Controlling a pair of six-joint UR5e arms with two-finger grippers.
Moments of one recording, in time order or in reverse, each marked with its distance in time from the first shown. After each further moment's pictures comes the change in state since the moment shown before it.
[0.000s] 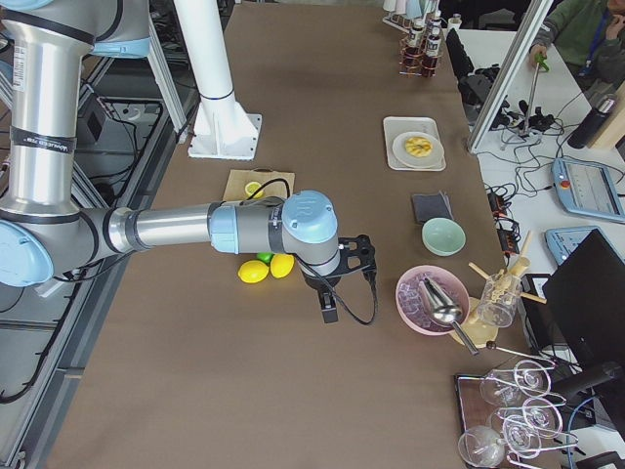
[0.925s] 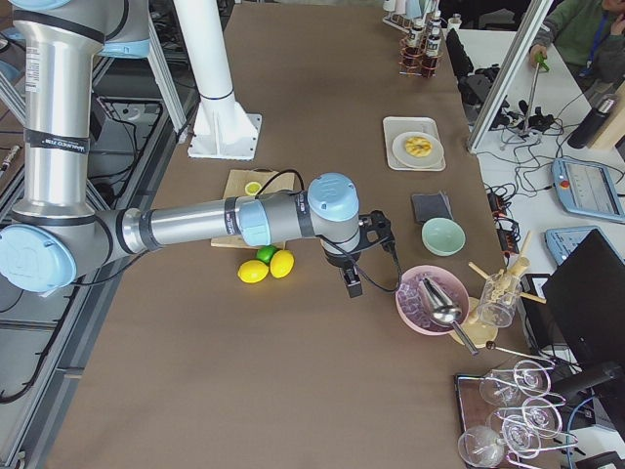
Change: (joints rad) left arm 0.149 -0.298 0.124 -0.253 0.142 -0.453; right arm -0.112 0.054 -0.028 0.085 0.020 0.083
